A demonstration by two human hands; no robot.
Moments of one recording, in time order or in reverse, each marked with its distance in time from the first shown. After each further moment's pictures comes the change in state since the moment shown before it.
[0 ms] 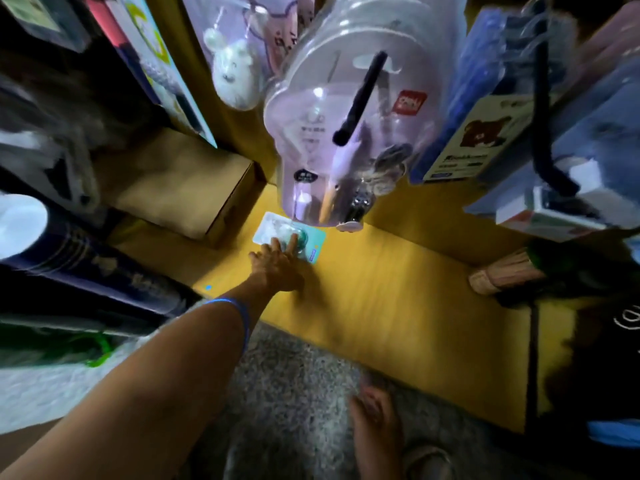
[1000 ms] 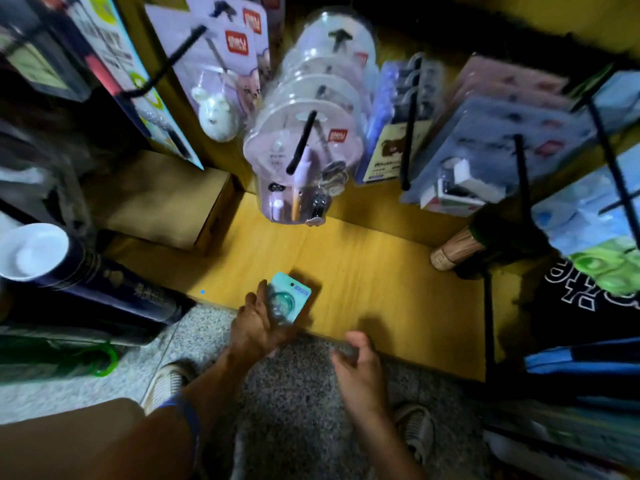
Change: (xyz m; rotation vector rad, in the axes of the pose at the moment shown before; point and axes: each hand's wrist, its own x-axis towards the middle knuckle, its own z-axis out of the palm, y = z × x) left_hand -0.128 -0.014 0.048 -0.603 0.169 0.117; right_hand -0.023 -0.044 -0.011 -0.238 -0.107 -0.212
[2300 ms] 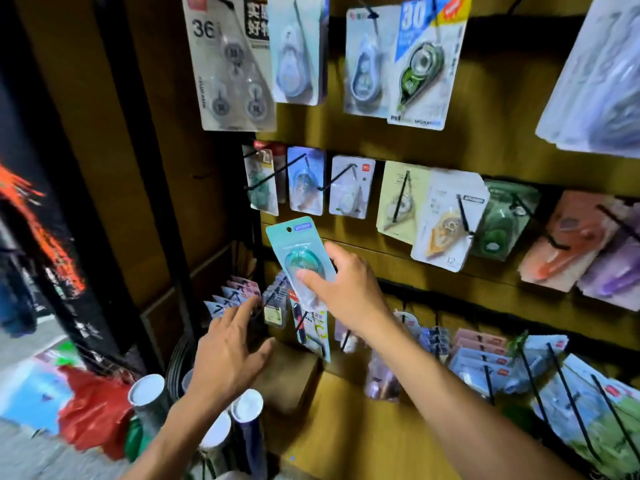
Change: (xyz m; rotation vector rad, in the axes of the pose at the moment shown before) left_hand -0.196 0.093 -0.414 0.206 0.747 0.273; right_hand -0.209 -0.471 -0.072 -0.152 0.019 -1.162
